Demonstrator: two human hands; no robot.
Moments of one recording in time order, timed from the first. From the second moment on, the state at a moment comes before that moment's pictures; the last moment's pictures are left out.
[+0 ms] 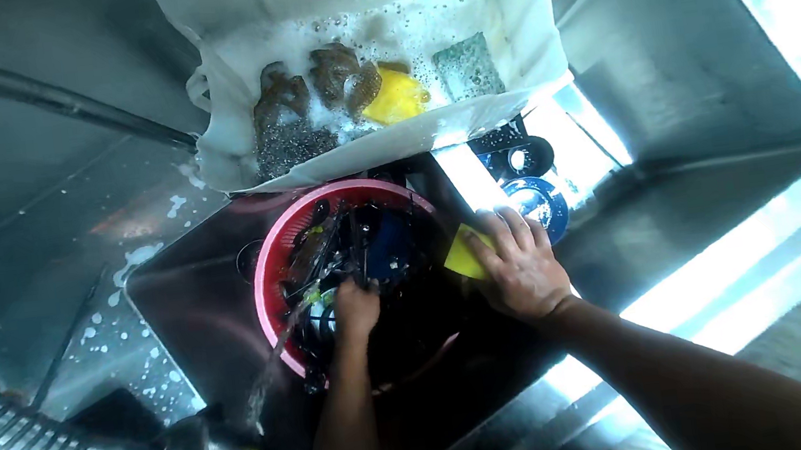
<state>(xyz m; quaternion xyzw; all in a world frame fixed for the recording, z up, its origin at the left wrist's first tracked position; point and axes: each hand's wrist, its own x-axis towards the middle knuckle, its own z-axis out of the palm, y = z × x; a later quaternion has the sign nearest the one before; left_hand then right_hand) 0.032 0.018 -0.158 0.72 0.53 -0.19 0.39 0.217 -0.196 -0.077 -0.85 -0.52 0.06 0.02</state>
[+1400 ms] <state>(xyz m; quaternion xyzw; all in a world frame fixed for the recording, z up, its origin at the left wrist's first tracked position) -0.006 -0.070 -0.173 0.40 0.58 0.05 0.71 0.217 -0.197 -0.075 -0.85 -0.52 0.07 0.00</state>
